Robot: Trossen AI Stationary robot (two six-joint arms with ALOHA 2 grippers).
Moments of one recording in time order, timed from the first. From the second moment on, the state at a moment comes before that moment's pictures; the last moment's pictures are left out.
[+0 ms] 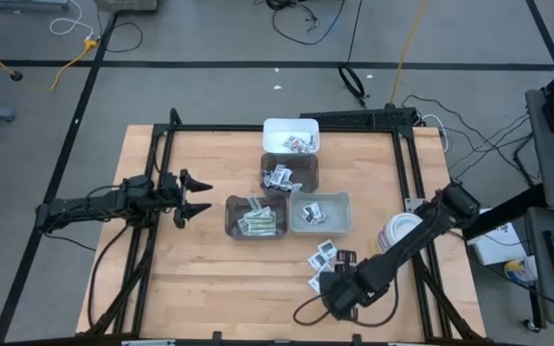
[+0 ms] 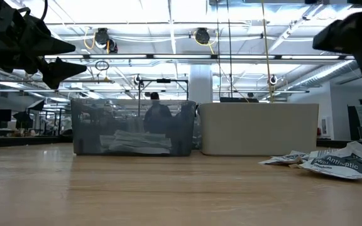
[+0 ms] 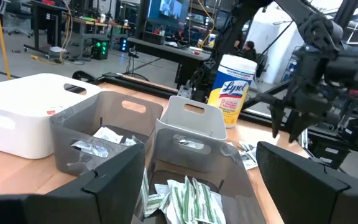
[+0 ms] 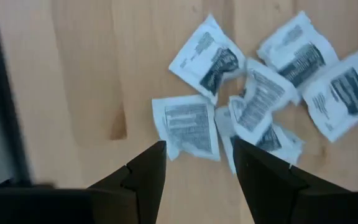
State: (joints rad) left arm 0.14 0.07 0.02 0.06 0.08 -0.25; right arm 0.66 1.80 1.33 -0.92 0.07 0.76
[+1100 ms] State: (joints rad) left arm 0.14 0.07 0.02 0.06 0.08 -0.25; right arm 0.72 1.98 1.33 -0.77 0.16 0.59
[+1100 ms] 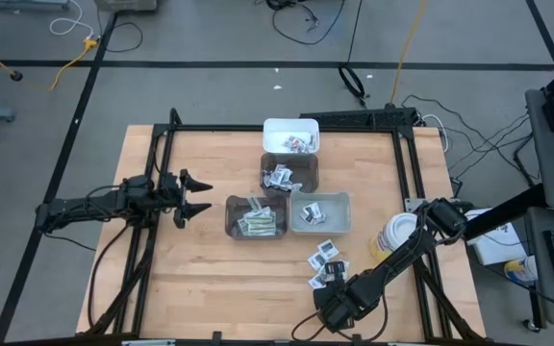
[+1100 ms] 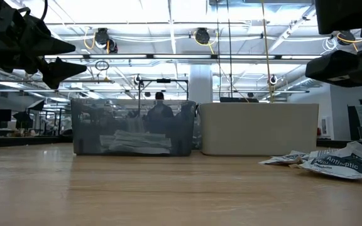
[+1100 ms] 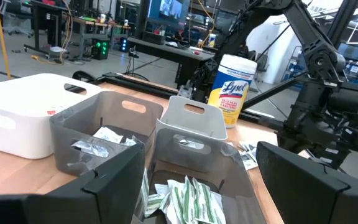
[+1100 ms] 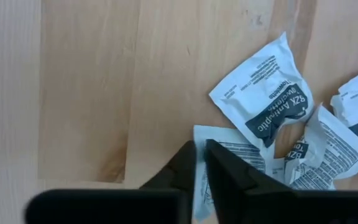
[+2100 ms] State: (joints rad) left arm 0.14 0.07 0.02 0.06 0.08 -0.25; right arm 0.71 1.76 1.41 -1.04 0.13 0.62
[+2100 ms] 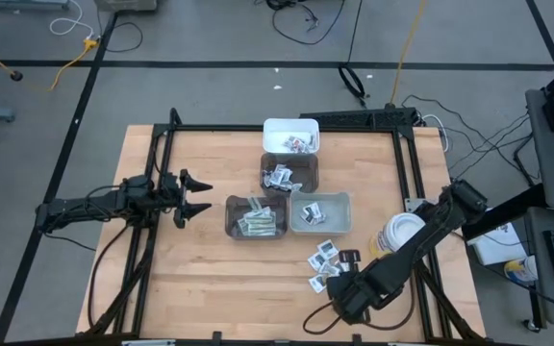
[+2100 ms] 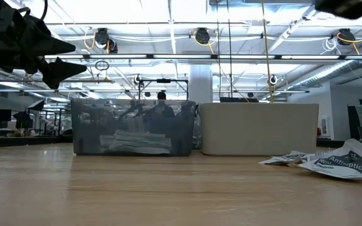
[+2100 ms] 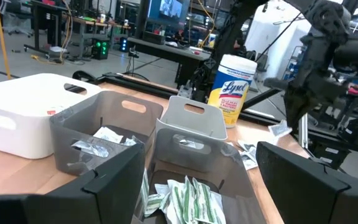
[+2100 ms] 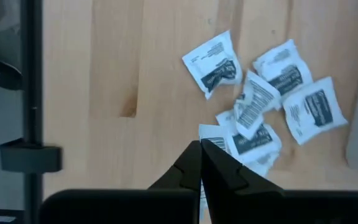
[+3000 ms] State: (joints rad) left arm 0.14 0.07 0.02 0.06 0.08 -0.25; right arm 0.29 1.69 1.42 -1.07 0.07 0.33
